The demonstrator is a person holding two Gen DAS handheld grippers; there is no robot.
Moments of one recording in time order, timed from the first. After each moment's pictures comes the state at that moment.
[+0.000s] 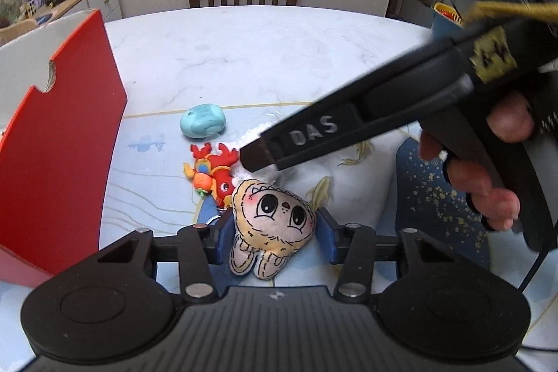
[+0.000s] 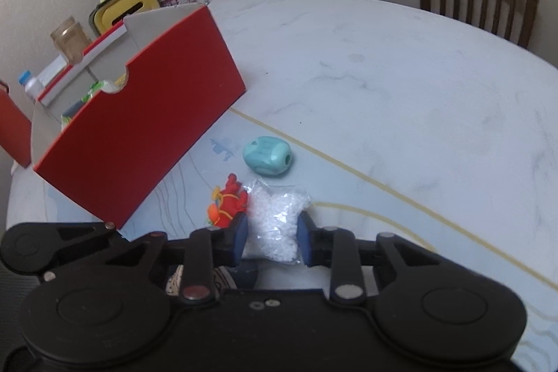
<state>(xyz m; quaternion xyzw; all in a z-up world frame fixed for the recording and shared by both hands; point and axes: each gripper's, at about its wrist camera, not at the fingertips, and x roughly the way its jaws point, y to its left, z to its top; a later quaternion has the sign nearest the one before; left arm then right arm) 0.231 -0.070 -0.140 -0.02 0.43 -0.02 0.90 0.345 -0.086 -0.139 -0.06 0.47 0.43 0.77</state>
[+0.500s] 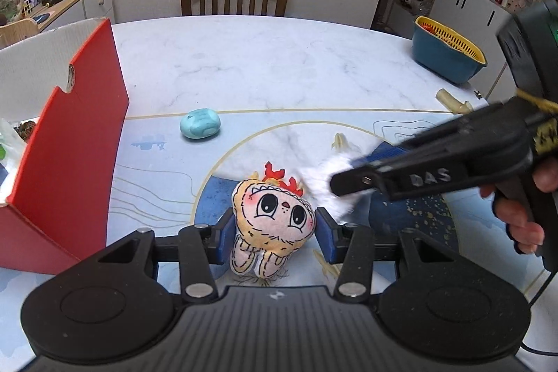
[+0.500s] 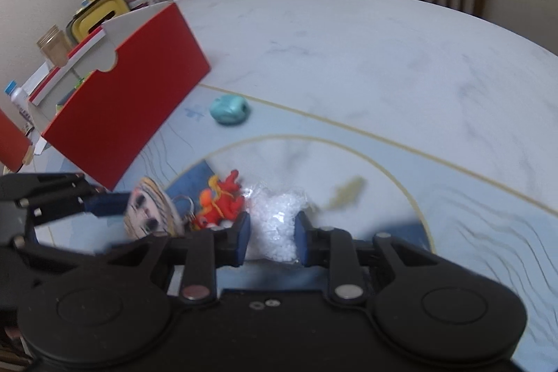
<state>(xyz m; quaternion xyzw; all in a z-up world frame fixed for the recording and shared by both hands) 0.208 -0.064 -0.120 -0.04 0.42 -0.05 0.91 0.307 -0.153 -0.134 -0.04 0.48 0.37 0.79</state>
